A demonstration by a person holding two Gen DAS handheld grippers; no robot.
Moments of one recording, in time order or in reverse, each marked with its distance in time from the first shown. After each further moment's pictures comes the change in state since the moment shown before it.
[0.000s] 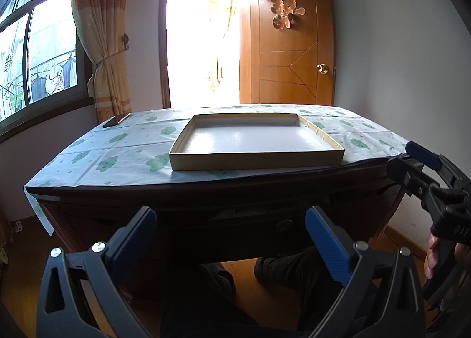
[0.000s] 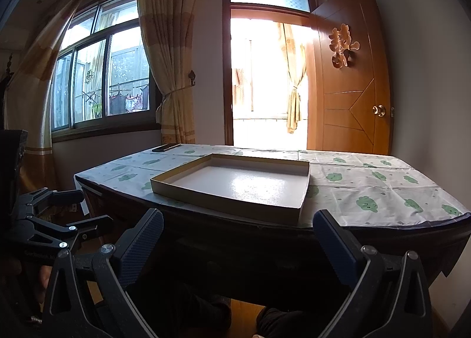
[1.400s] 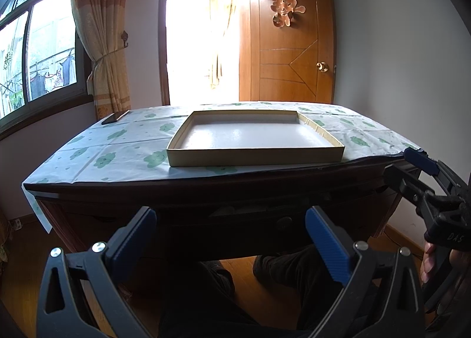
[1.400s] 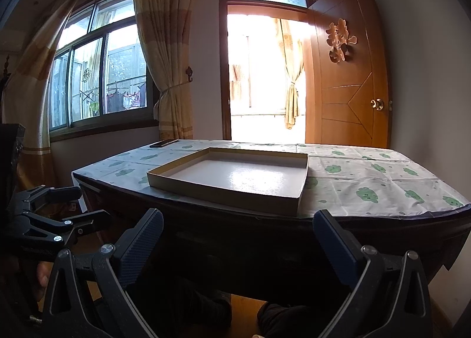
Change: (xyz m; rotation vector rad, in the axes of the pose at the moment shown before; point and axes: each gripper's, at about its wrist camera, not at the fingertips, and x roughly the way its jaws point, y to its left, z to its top) left arm 0.005 -0.003 -0.004 0.004 0.007 -0.002; right arm 0.005 -0.004 -0.012 0.012 0.017 -0.008
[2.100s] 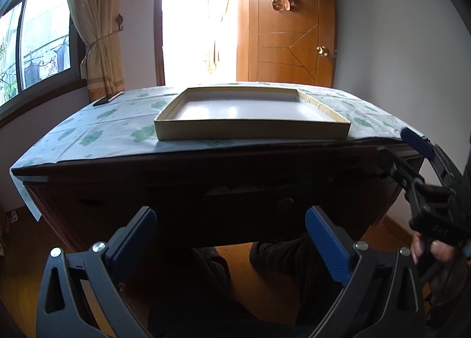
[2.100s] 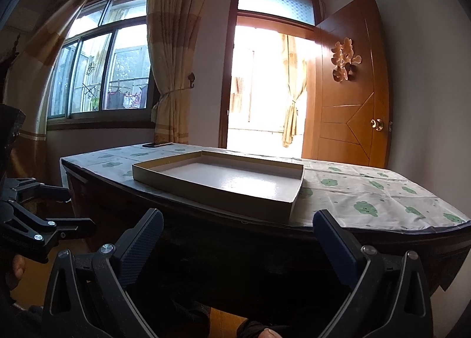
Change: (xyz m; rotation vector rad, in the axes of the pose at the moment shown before) left arm 0.029 -0.007 -0.021 -0.006 0.079 -0.017; right arm 0.025 -0.010 -0.025 -0.099 -0.107 -0.008
